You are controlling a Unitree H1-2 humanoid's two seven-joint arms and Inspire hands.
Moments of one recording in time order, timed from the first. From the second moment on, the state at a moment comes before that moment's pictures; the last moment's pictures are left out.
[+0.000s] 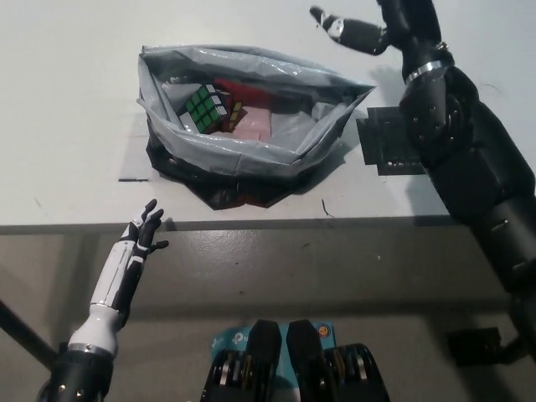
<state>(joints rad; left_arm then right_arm) -0.18 0.16 0.01 0.07 0.08 -0.06 -0.06 -1.09 -0.20 0.30 0.81 -0.53 -0.06 -0.21</state>
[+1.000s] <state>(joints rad) -0.18 0.16 0.01 0.07 0.08 -0.06 -0.06 -1.19 -0.14 0.42 1.19 -0.53 0.00 0.05</state>
